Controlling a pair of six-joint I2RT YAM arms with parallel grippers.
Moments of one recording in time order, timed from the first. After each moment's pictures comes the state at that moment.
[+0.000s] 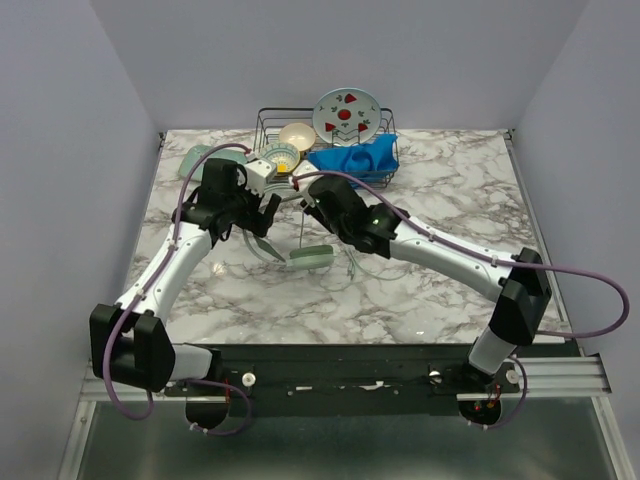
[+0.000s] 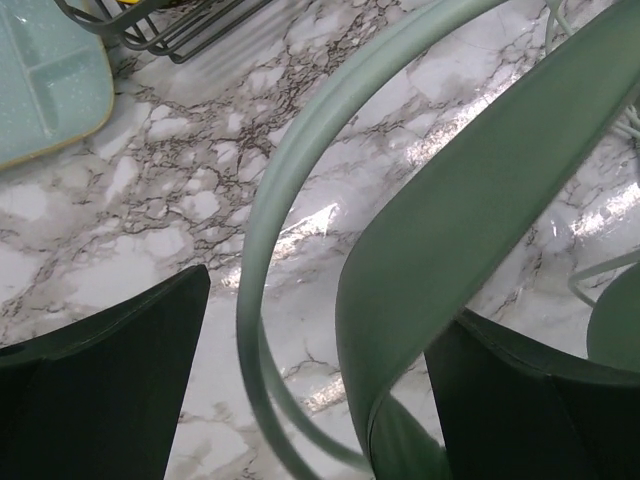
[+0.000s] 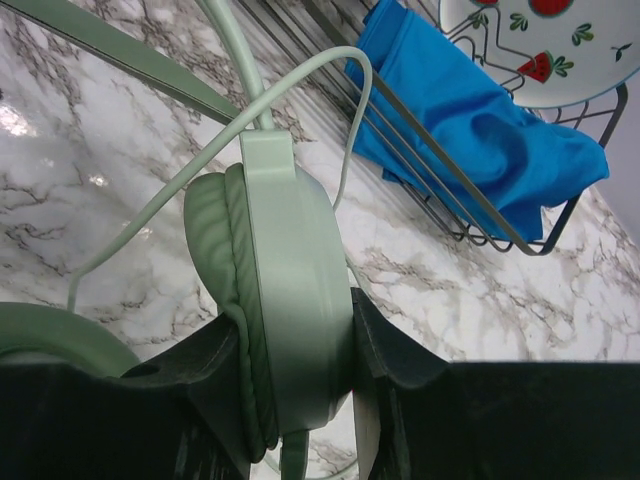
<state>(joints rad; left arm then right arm) -0.24 1.31 1.09 -0.49 0.21 0.26 0.97 1.70 1.50 -0.42 0.50 -0.23</state>
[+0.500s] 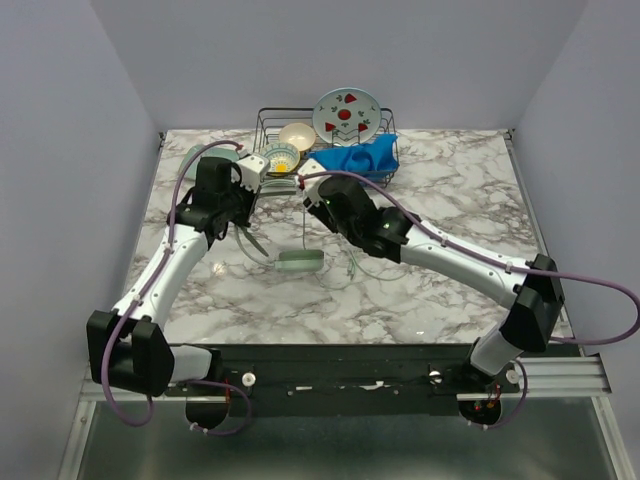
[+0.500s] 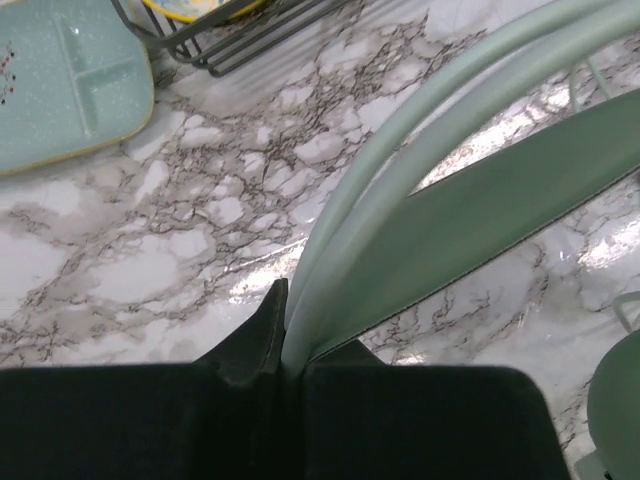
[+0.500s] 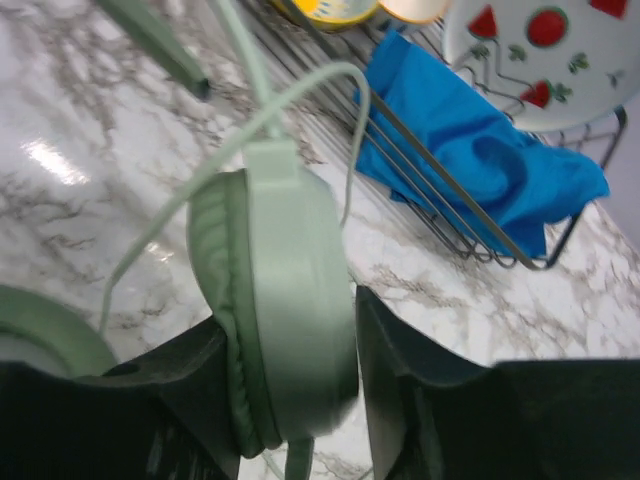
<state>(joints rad) -0.22 1.30 1.08 -0.46 0.20 0.24 0.97 1.62 1.44 -0.36 0.45 -0.24</state>
